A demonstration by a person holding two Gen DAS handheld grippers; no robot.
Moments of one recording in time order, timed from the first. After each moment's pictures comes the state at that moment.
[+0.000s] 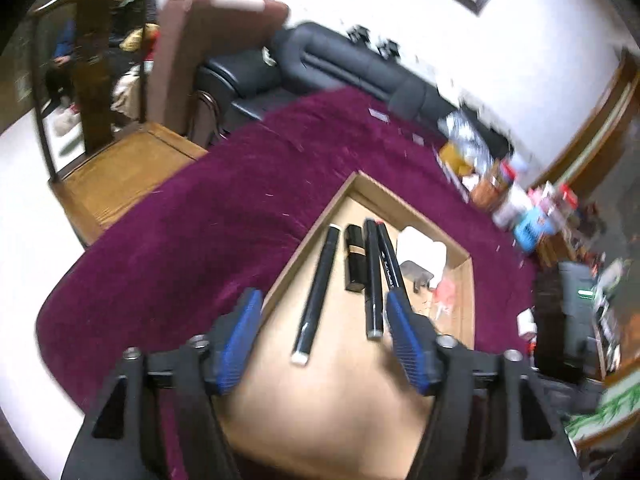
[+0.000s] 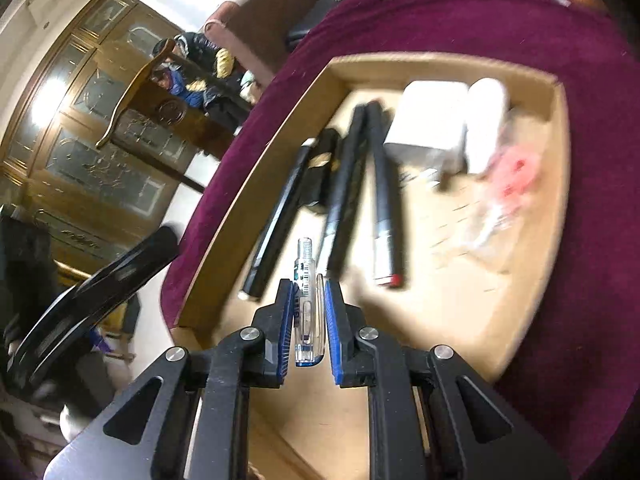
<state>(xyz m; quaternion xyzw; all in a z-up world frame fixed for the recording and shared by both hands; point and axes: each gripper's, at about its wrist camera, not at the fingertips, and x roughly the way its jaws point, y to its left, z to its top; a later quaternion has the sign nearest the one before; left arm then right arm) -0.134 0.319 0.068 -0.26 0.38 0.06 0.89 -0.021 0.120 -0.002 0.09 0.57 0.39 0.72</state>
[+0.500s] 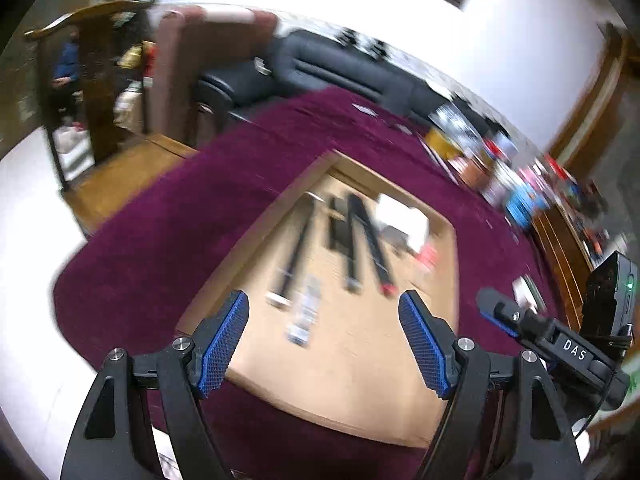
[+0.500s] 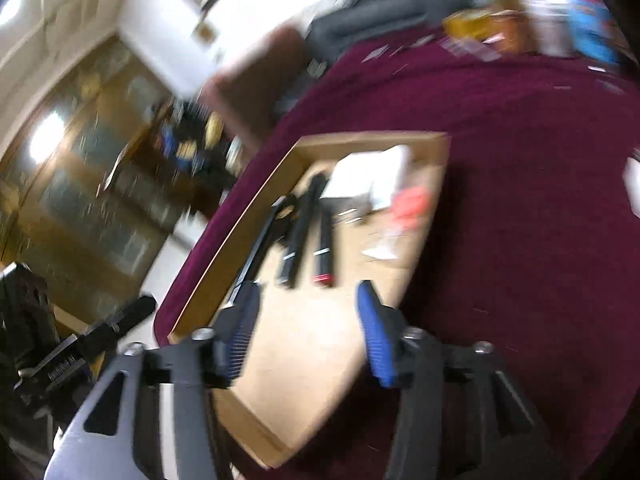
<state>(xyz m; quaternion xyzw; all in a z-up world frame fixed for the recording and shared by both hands) -0.151 0.257 0.071 -0.21 0.39 0.05 0.89 -0.070 -0.007 0.037 0.15 0.43 0.30 0.84</state>
